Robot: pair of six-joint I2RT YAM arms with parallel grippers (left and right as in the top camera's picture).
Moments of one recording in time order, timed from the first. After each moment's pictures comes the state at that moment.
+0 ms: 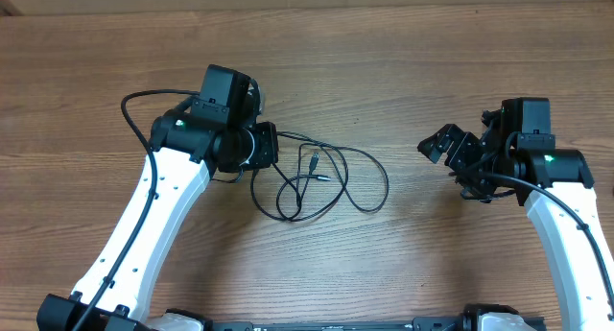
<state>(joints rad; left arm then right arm) -0.31 1.48 1.32 -1.00 0.28 -0.44 -0.04 1.29 1.03 -0.90 -0.38 0.57</state>
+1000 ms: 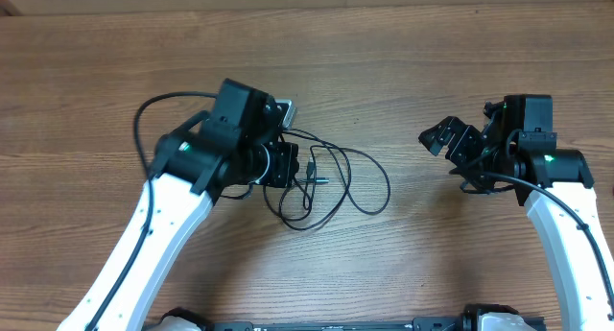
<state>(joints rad) -0.42 1.37 1.32 -1.03 0.37 -0.28 -0.04 1.29 1.03 -0.82 -0.37 0.57</state>
